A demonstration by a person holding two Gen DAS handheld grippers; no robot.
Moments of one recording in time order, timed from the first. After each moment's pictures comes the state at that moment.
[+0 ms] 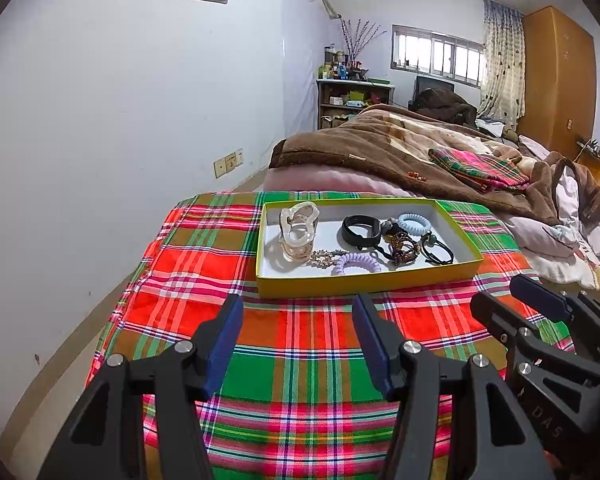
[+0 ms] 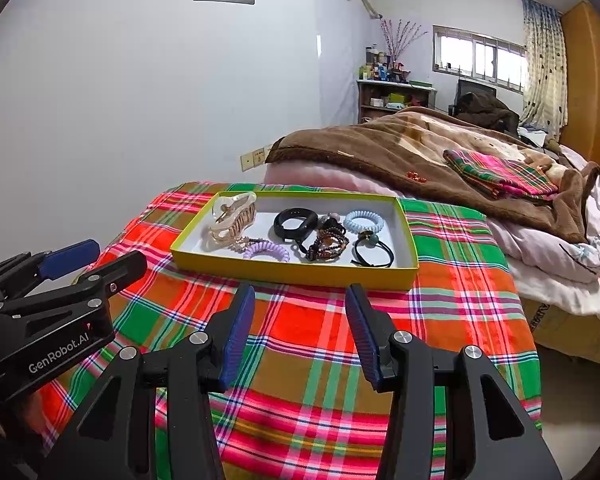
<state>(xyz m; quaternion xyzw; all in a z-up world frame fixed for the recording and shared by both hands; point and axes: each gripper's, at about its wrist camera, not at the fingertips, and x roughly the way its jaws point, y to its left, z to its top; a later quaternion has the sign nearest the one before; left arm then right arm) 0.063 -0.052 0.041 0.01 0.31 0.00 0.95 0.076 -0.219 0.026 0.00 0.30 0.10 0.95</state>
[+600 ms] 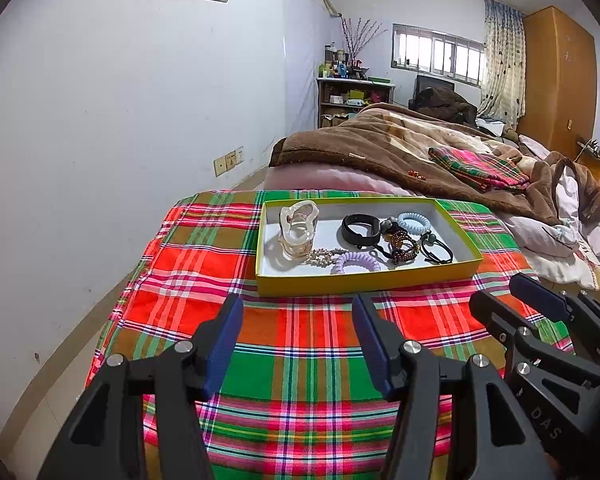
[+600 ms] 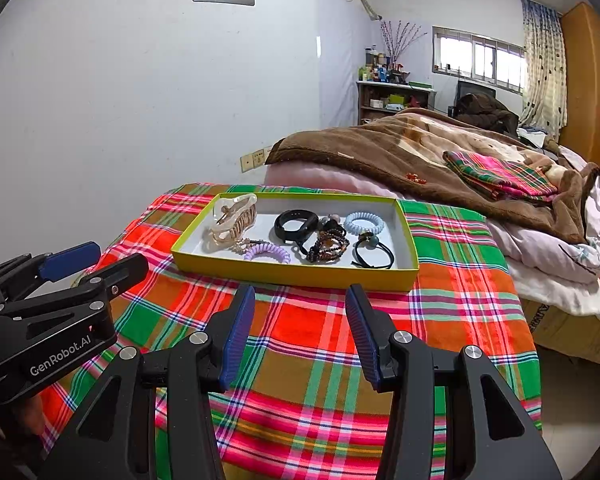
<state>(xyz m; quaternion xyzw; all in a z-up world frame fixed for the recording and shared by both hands) 0.061 -0.053 0.042 0.01 0.32 -0.01 0.95 0.076 -0.218 0.027 -0.01 0.30 0.10 0.95</state>
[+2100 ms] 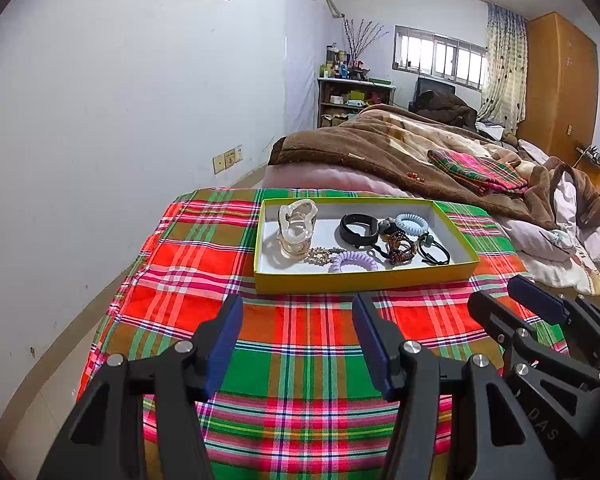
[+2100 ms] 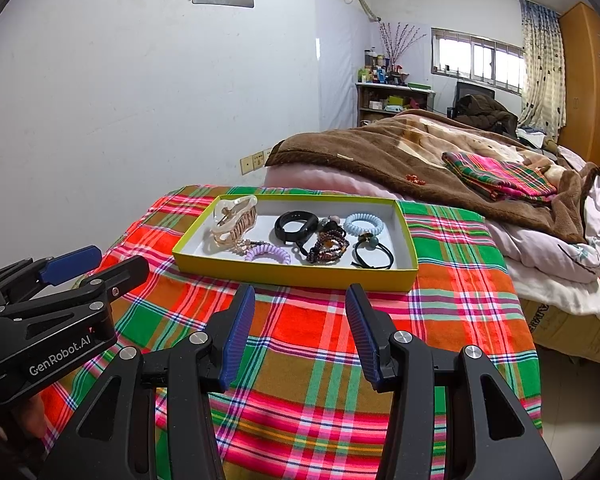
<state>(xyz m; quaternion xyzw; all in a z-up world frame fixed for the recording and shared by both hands) 0.058 -0.053 0.043 0.00 0.32 -0.01 0.95 0.073 -0.216 0.029 -0.01 0.30 0.10 0.95</state>
